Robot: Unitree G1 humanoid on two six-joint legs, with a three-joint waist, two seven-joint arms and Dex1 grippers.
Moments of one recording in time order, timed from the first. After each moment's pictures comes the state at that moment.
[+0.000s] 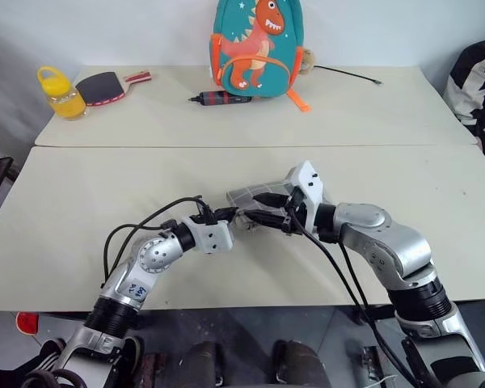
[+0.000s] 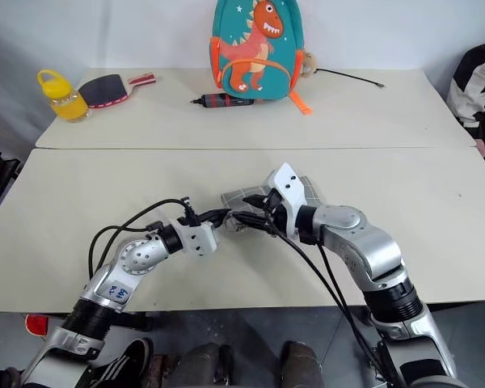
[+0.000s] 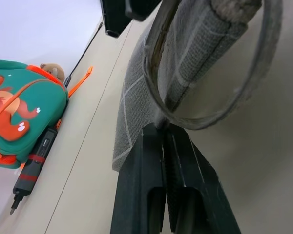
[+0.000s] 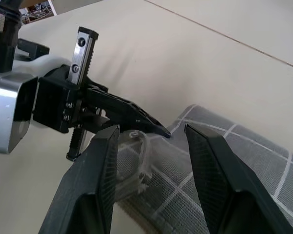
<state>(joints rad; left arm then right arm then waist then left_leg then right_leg) -0.39 0.46 -0.23 0.12 0.40 -0.39 -0.39 -0.56 -0.51 0.20 -0.25 0.50 0.71 0.70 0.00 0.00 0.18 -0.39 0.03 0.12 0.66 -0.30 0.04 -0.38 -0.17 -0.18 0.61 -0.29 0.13</state>
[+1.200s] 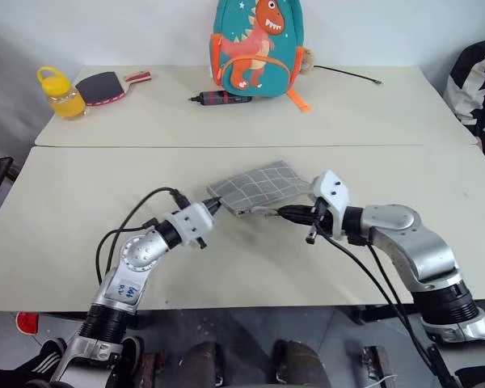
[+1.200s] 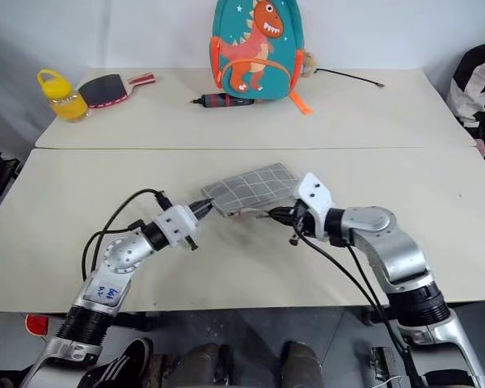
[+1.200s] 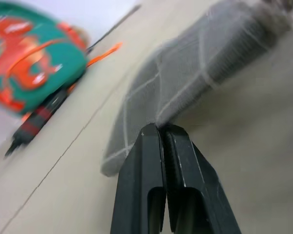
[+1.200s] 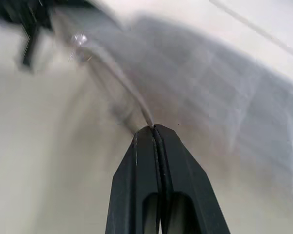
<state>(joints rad) -0.34 0.43 -0.08 0.08 0.09 -0.23 -0.46 -0.49 -0.64 0.14 -0.14 0.34 0.56 0.86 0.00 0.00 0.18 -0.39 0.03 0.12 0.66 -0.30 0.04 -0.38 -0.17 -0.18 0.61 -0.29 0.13</state>
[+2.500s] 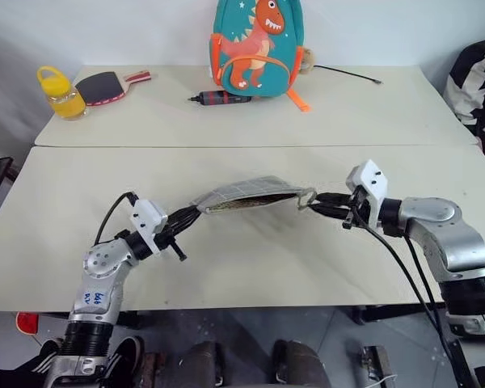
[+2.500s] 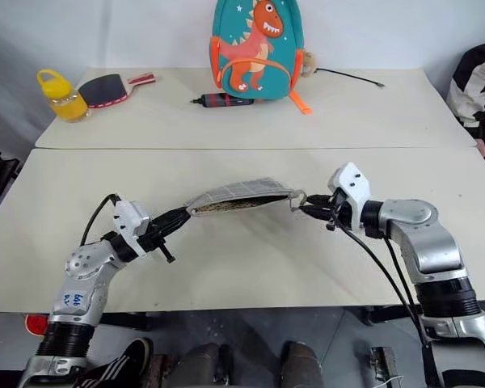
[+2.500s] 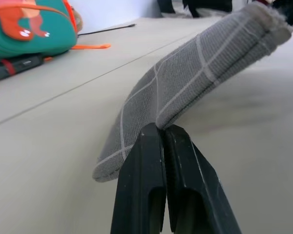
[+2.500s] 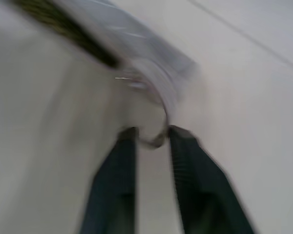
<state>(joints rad) -0.23 0.43 0.07 0.08 -0.32 -0.09 -0.76 -0.50 -0.73 0.02 -0.01 0.37 0.51 0.99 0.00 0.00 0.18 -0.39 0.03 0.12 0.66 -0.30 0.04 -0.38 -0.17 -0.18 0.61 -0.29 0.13</state>
